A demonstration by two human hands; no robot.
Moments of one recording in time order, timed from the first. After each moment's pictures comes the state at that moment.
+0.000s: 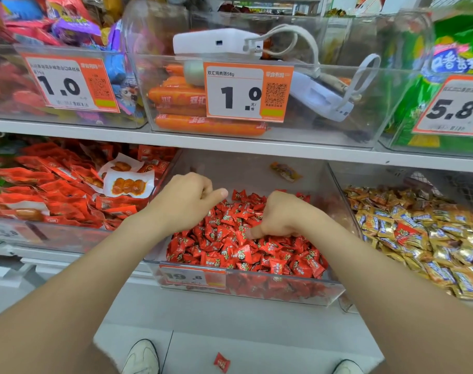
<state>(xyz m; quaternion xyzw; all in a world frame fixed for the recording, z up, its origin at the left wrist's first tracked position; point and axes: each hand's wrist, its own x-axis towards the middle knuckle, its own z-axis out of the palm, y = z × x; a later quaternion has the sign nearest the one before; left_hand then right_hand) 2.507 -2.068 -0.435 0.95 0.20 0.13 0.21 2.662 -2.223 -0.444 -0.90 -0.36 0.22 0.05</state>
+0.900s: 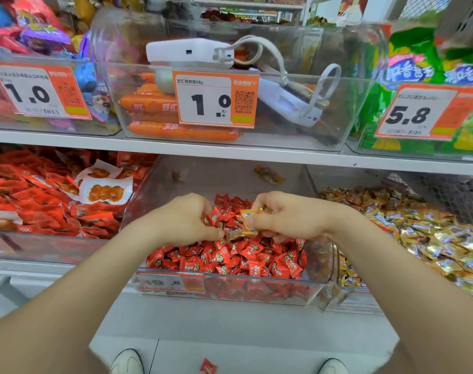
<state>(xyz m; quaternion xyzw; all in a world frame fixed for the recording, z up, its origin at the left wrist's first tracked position) 2.519 -2.098 -0.430 0.94 0.22 -0.05 0.25 2.667 -2.288 -0.414 -0.80 -0.43 0.34 0.26</state>
